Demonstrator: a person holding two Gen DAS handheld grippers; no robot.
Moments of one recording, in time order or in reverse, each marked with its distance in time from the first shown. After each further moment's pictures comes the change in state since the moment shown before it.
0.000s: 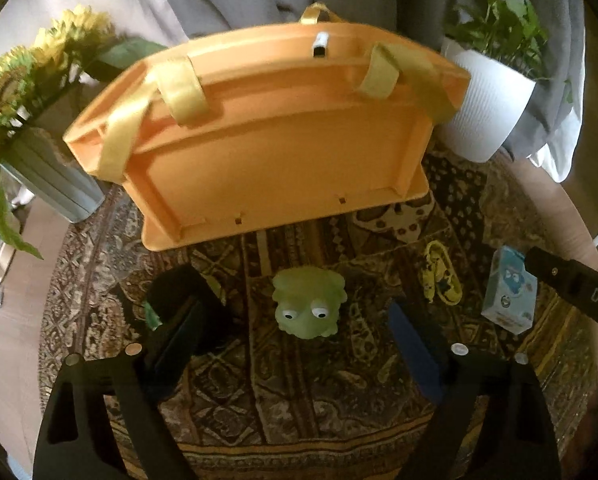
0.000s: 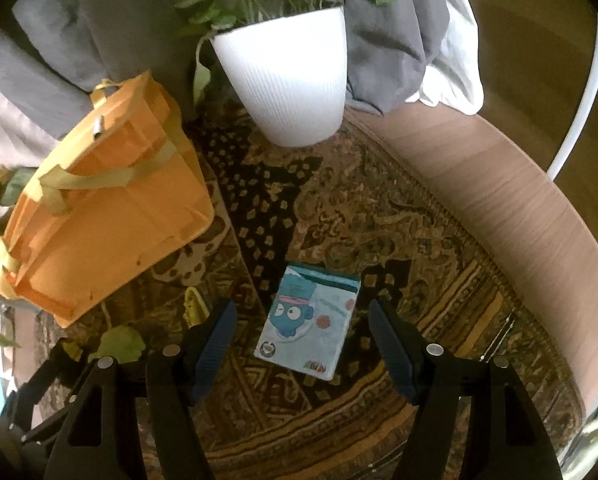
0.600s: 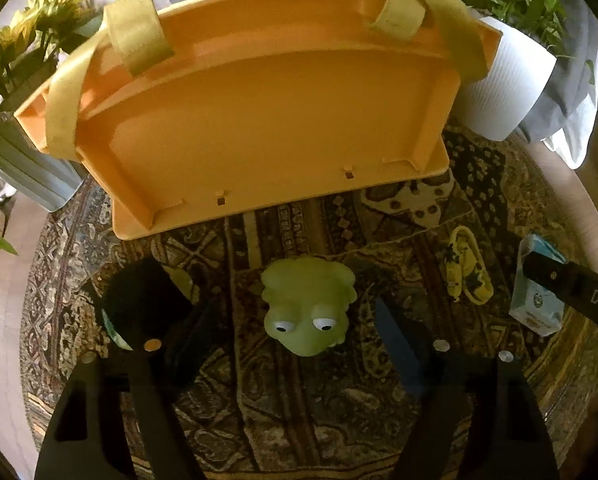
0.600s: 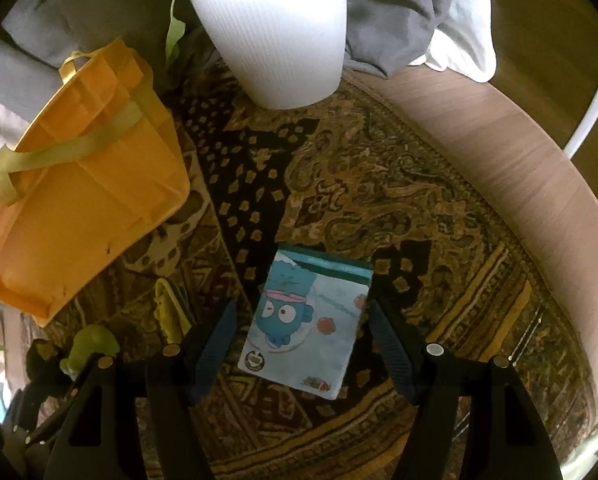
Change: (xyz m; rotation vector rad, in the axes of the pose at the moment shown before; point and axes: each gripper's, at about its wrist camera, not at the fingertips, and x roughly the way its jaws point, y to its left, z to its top) left arm 0.040 -0.001 0.000 0.006 0.059 0.002; right arm 0.037 0.002 -0.002 0.009 0.086 -0.021
